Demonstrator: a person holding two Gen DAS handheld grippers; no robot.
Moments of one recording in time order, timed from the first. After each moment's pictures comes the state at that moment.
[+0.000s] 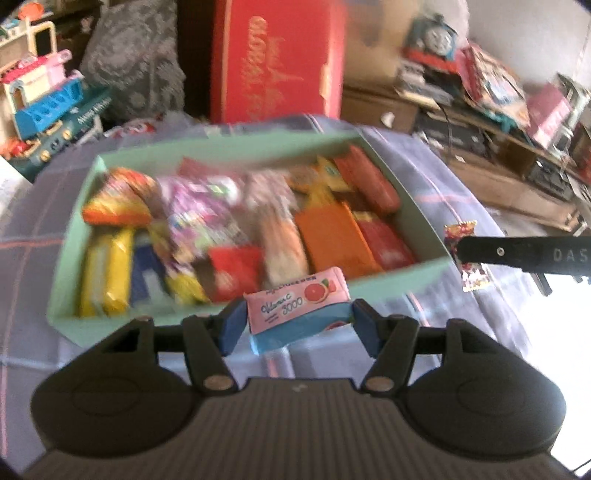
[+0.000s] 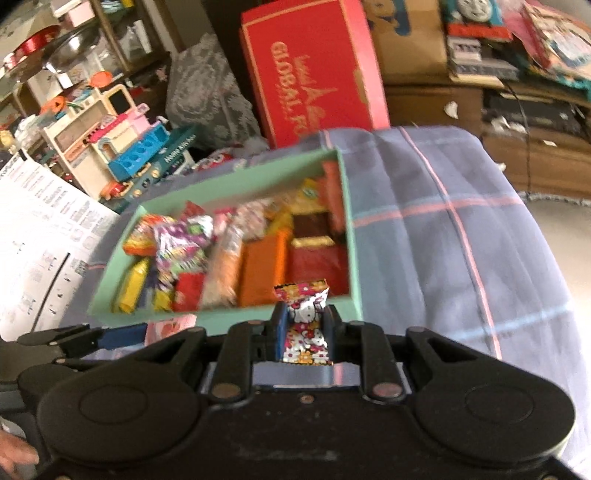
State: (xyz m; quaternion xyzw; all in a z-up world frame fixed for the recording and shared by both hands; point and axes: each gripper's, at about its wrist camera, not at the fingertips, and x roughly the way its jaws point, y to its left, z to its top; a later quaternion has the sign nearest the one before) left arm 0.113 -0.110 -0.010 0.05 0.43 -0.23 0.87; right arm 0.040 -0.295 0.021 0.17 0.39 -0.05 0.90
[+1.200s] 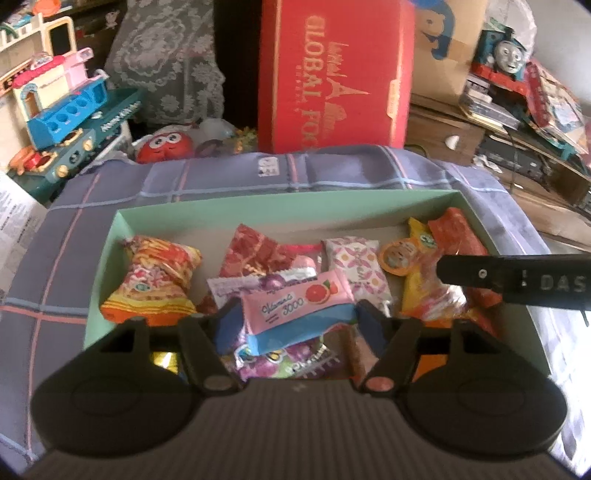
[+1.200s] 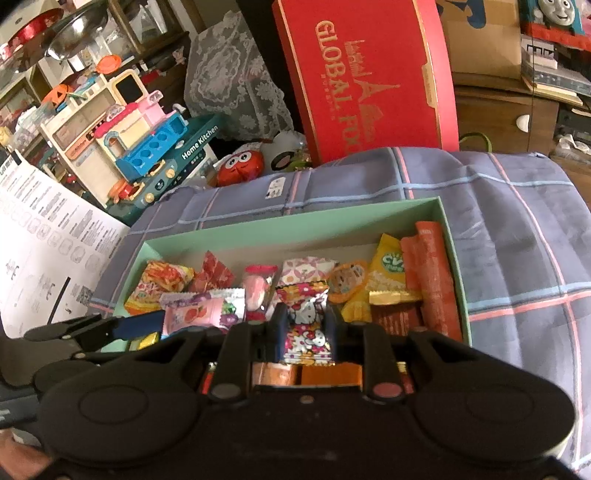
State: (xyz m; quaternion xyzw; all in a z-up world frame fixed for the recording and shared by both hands) left arm 0.255 -0.115 -0.027 0.06 0.44 -0.17 0.88; right arm 0.194 -0.270 0.005 0.17 0.41 -0.01 0.90
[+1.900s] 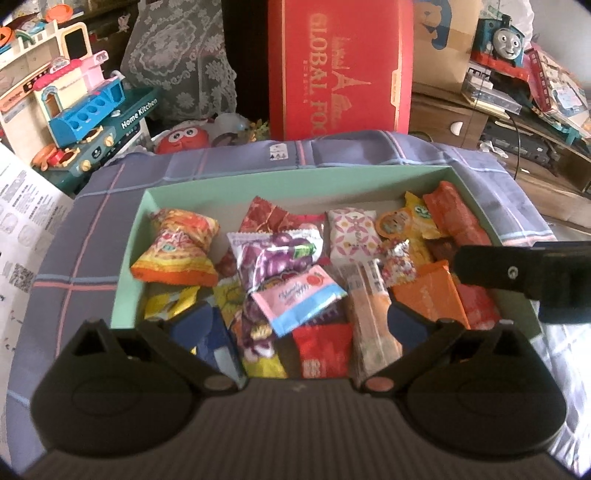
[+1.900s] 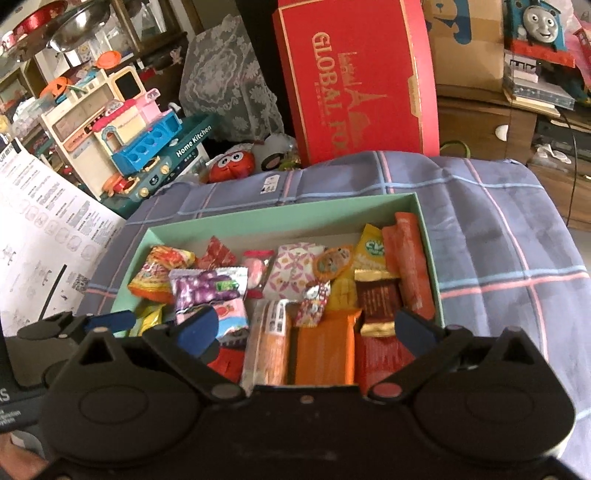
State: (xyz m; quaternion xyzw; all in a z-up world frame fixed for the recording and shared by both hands) left arm 0.202 -0.108 -0.008 0.08 0.45 -0.15 0.88; right arm 0.143 -0.258 0.028 0.15 0.41 -0.03 0.90
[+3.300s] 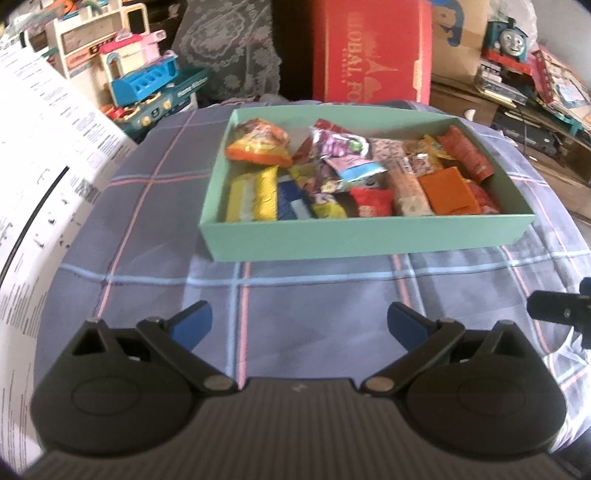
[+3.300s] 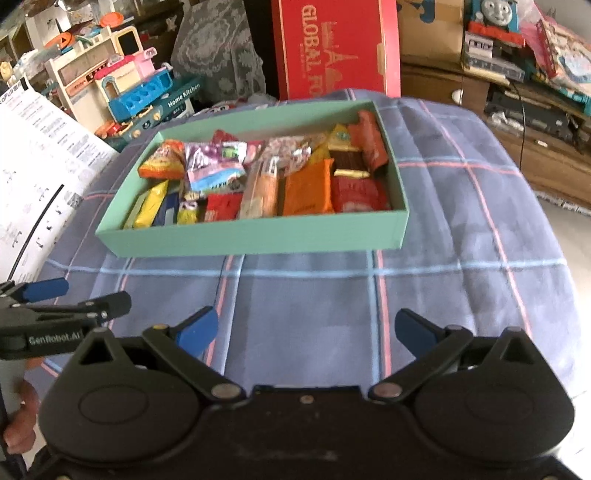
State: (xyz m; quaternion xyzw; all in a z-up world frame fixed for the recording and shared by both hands) left arm 0.060 -0.008 -0.018 0.06 0.44 -0.11 0.89; right arm -0.008 -0.207 -0.002 0.11 0.45 -0.07 0.88
